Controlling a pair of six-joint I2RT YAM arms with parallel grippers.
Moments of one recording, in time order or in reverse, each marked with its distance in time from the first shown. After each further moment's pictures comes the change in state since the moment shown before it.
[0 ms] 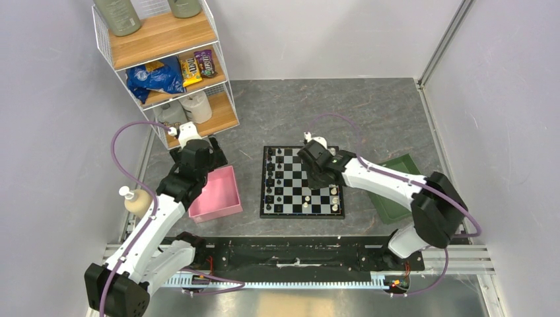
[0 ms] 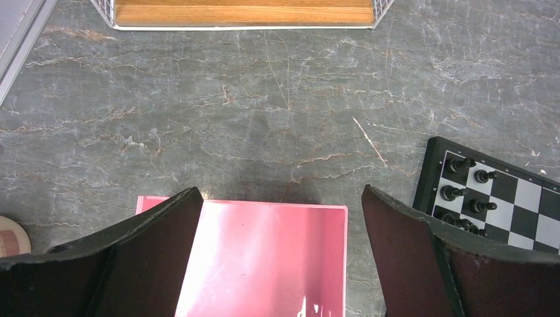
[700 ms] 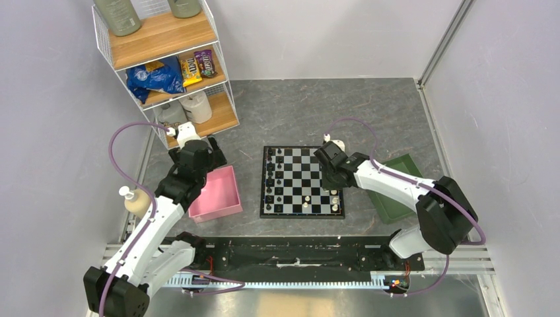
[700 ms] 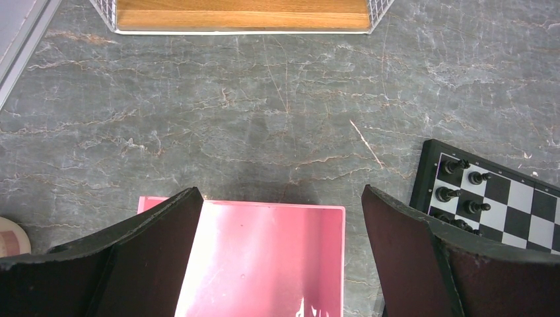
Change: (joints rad) left arm 0.001 -0.021 0.000 -0.002 0.000 0.000; right arm -0.129 -0.111 -0.162 0.021 -0.002 0.026
